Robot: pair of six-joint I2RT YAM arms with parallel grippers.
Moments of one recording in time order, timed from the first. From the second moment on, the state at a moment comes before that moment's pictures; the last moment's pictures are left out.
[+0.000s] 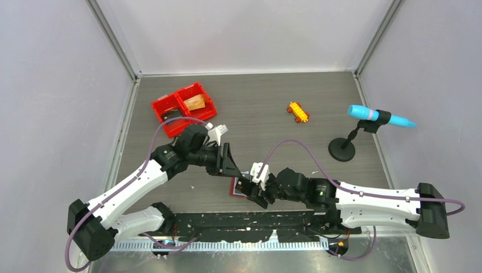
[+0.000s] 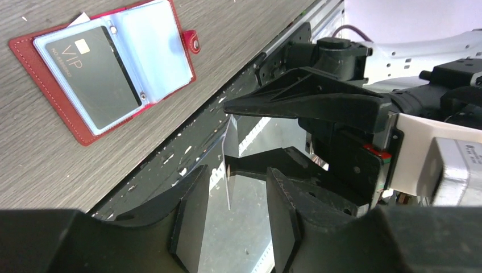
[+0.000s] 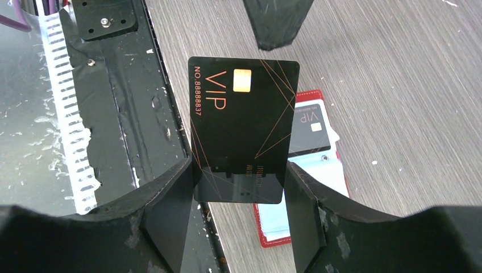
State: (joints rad) left arm -0.70 1.03 0.85 -0.53 0.57 -0.75; right arm 1.28 0.90 0.53 -0.09 0.05 0.02
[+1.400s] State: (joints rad) left arm -0.18 1.10 1.01 -0.58 0.37 -0.61; right arm 1.30 0.66 0.37 0.03 0.20 0.20
